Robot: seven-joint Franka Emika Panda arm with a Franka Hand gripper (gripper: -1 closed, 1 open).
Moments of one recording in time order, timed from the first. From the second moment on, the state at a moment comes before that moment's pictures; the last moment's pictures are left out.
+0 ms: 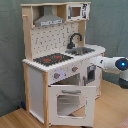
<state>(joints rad) -0.21 -1.35 1.25 -2.57 0.06 2.18 -0.59</state>
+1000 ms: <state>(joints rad) -0.34 -1.19 1.27 -2.53 0.23 2.18 -0.76</state>
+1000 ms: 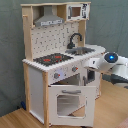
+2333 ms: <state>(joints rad) -0.54 -0.87 1.38 -2.42 0.33 2.26 -0.82</state>
